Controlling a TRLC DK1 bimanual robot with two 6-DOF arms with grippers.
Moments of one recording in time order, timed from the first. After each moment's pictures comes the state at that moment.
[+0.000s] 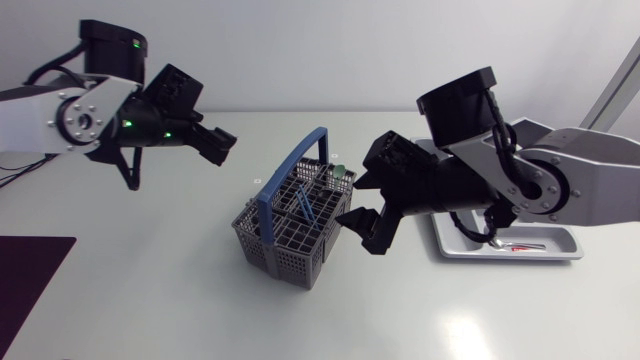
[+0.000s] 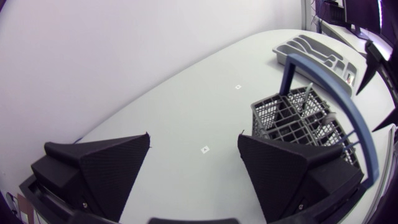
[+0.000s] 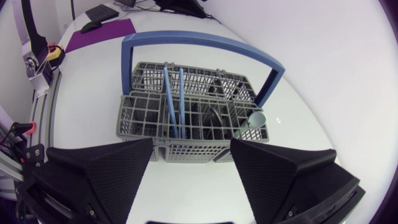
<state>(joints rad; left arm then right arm) -0.22 1.51 1.07 -0.14 0.10 0.43 0.56 1.39 0.89 -0.24 -0.27 -0.48</state>
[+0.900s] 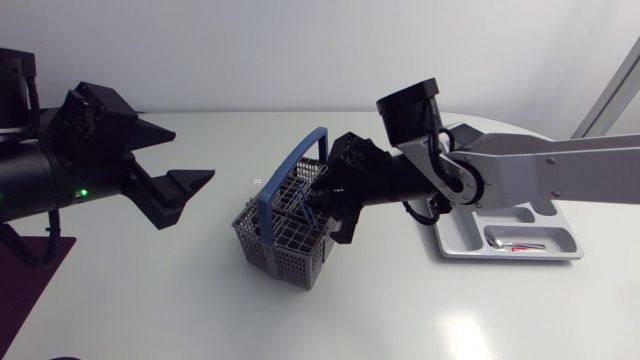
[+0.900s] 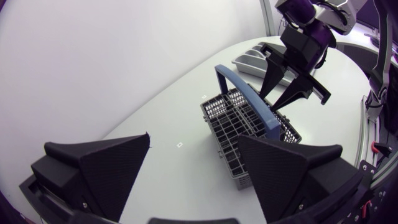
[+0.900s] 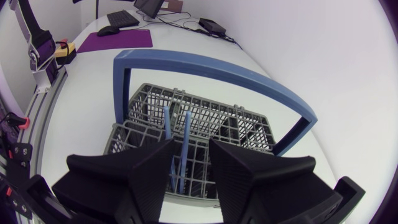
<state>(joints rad) -0.33 0.97 0.81 -0.34 0.13 0.48 0.58 1.62 0.97 -0.02 -0.41 -0.58</state>
